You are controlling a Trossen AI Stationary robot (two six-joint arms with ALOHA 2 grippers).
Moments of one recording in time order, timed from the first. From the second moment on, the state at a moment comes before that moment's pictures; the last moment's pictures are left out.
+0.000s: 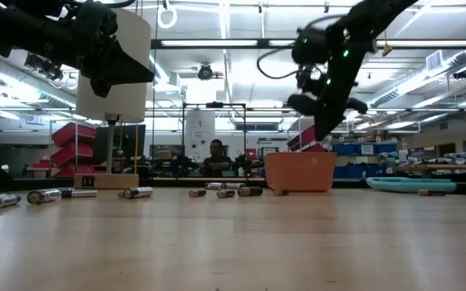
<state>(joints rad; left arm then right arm) -0.02 0.73 0.34 0.16 -0.34 -0.21 -0.44 1.51 1.03 -0.61 0.43 0.53</state>
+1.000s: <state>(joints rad) -0.02 0.73 0.34 0.16 -0.34 -0.21 -0.18 1.35 0.73 -1.10 0.21 0.65</state>
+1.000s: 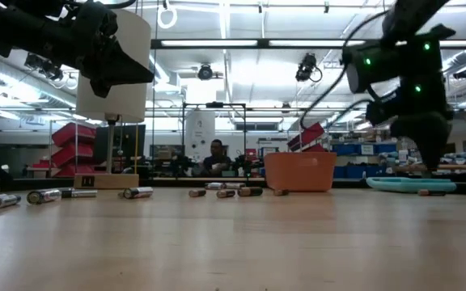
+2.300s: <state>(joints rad) -0.02 0.73 0.34 0.14 -0.34 -0.21 -0.34 1.36 0.65 -0.94 0.22 0.50</state>
